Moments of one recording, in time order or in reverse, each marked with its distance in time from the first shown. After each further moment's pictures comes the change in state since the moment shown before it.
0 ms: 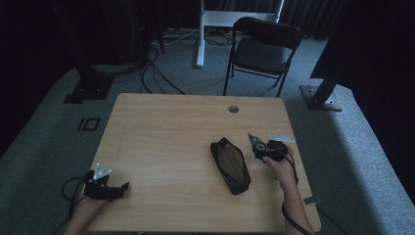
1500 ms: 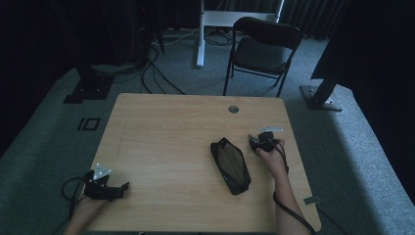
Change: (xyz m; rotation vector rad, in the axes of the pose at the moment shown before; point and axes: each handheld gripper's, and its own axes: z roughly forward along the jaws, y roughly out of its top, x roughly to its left) left arm 0.000 0.000 0.000 0.000 0.000 0.000; right arm 0.003 0.021 0.040 0.127 -0.018 -0.009
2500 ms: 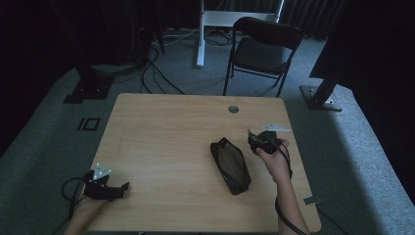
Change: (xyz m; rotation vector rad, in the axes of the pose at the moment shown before) left arm 0.000 0.000 0.000 0.000 0.000 0.000; right arm 0.037 0.021 -0.074 -0.091 0.020 0.021
